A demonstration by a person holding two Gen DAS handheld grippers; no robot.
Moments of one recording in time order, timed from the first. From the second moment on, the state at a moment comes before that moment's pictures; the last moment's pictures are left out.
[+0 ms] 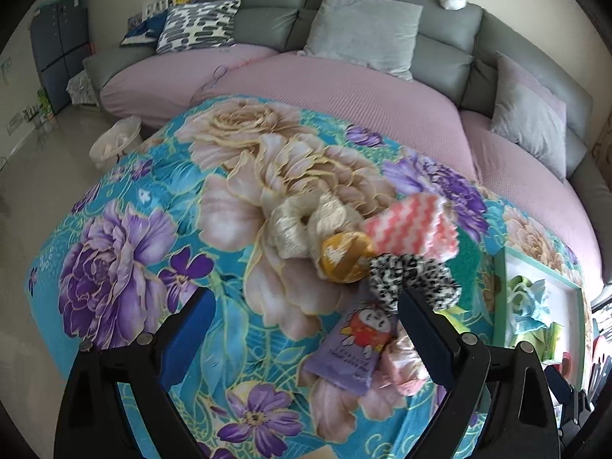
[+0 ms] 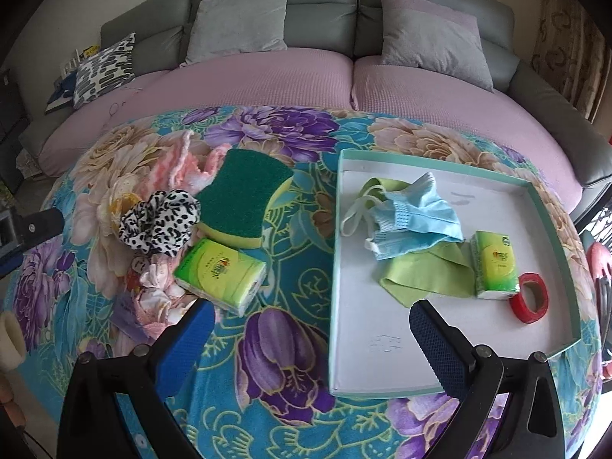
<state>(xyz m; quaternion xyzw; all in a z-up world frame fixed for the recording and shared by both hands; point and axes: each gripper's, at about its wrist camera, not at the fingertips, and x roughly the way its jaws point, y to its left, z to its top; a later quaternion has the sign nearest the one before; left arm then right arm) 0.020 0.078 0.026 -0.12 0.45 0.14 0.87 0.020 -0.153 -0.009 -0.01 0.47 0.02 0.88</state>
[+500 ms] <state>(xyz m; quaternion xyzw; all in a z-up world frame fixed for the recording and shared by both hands) 0.041 0.082 -0.034 -0.15 0.54 0.10 0.82 0.030 -0.122 -0.038 -0.03 0.51 0.06 0.86</state>
